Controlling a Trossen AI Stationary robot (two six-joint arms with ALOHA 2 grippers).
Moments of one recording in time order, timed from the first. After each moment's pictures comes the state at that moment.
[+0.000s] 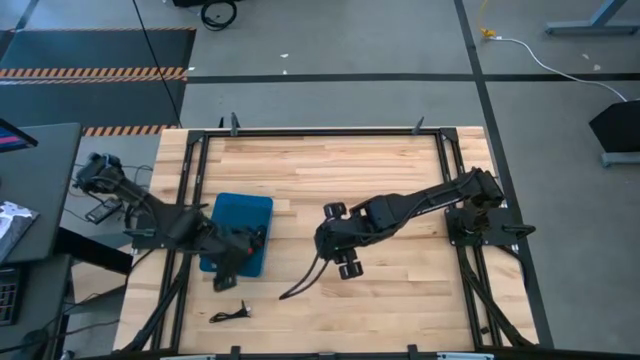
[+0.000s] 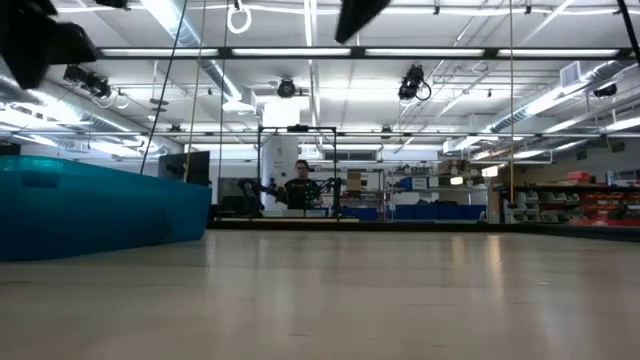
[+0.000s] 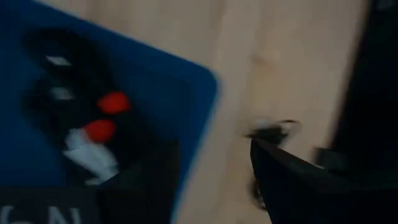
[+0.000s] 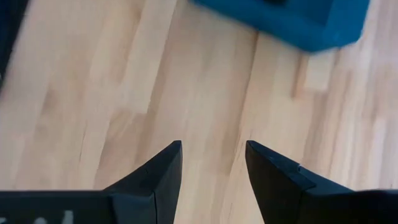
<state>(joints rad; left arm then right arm) -0.56 1.20 0.98 -0.96 -0.02 -0.81 0.29 1.90 1.85 -1.08 0.14 0.02</state>
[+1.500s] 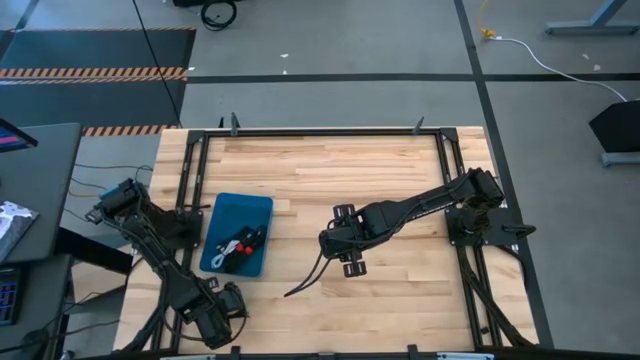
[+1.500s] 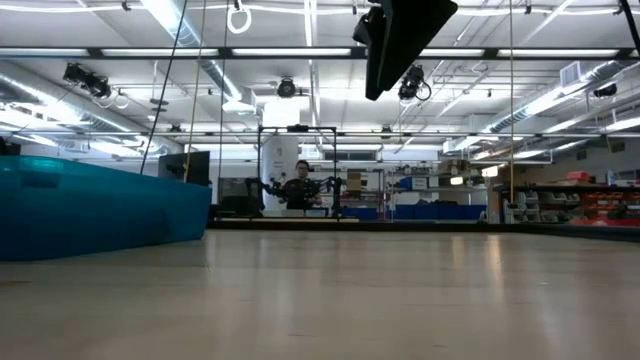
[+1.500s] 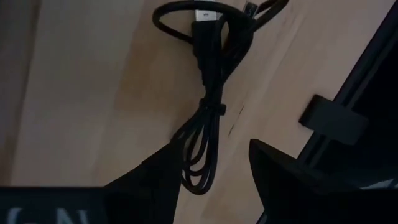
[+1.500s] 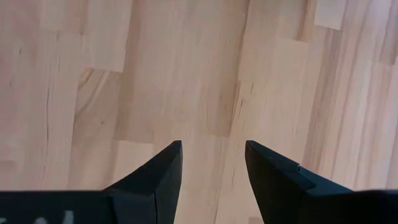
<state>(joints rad) -0.98 1.62 0.98 -0.67 0.04 -1.38 0.29 1.90 1.71 -1.09 0.19 0.11</state>
